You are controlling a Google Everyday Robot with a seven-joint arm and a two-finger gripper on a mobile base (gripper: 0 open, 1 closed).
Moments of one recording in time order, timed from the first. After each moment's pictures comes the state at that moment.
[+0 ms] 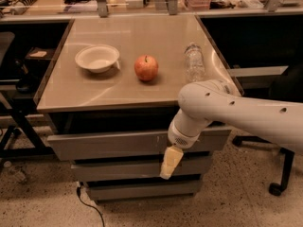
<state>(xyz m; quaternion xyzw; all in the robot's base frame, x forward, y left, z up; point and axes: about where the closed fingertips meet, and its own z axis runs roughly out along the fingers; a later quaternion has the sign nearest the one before) 0.497 -0.065 0.642 -0.59 0.79 0.09 0.10</state>
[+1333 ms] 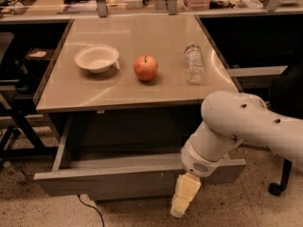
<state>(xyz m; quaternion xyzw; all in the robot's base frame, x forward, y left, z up) 0.379 -0.080 0.681 -0.58 0.79 0.18 0.06</state>
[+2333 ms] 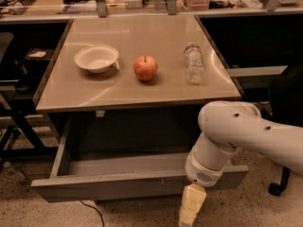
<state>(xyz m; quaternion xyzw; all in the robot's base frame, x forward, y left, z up) 0.356 -0.103 0.652 -0.58 0.80 0.17 0.00</state>
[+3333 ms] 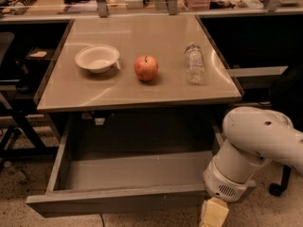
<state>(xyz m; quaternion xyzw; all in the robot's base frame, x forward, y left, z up) 0.312 -0.136 0.666 -0.56 0.80 0.20 -0.02</state>
